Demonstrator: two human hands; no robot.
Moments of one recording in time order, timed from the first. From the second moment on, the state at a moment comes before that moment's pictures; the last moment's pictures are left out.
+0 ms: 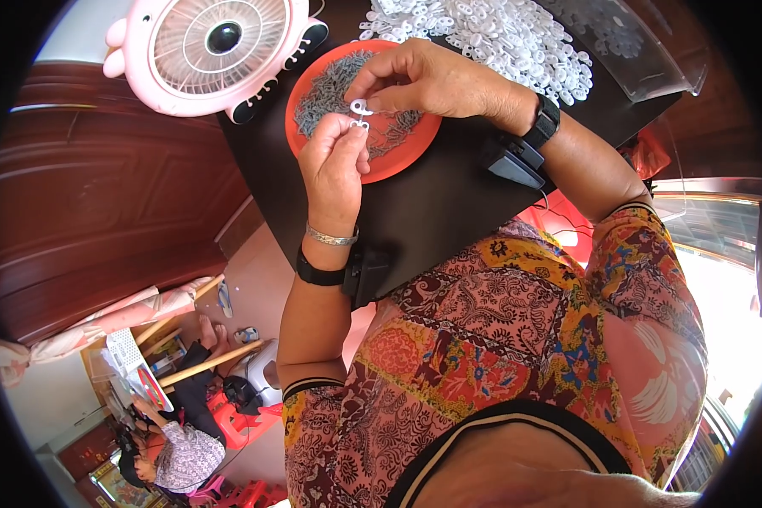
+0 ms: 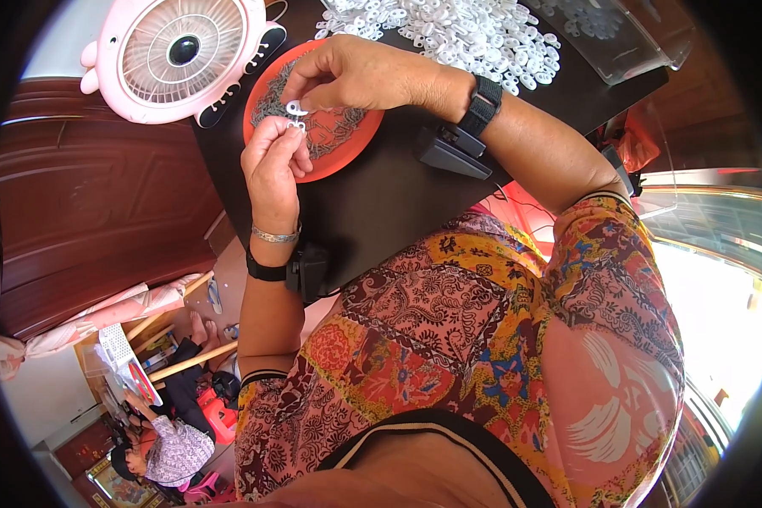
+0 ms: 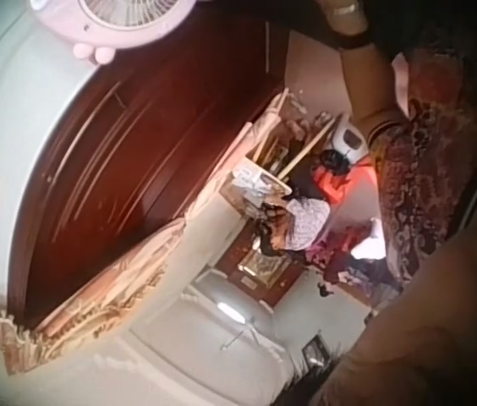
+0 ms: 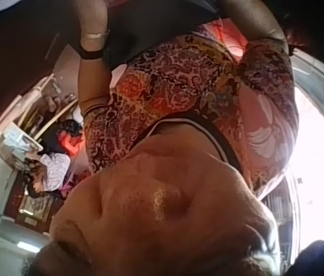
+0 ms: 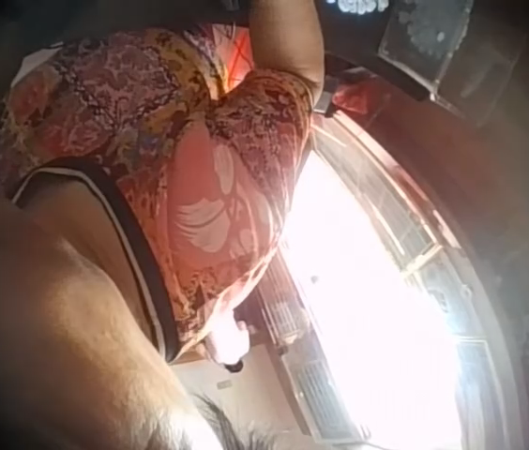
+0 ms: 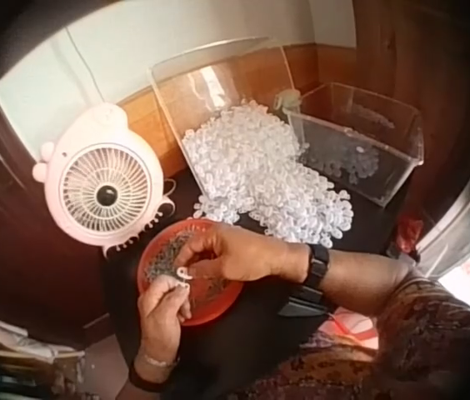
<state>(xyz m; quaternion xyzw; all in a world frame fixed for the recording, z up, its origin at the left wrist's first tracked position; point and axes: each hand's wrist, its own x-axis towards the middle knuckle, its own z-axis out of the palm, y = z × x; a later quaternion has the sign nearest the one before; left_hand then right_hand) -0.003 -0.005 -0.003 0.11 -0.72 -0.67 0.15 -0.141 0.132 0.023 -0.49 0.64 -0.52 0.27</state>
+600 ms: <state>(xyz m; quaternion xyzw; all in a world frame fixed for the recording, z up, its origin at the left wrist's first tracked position) -0.001 -0.001 0.005 0.14 -0.60 -0.77 0.14 -0.122 0.127 0.022 -0.58 0.65 -0.48 0.11</state>
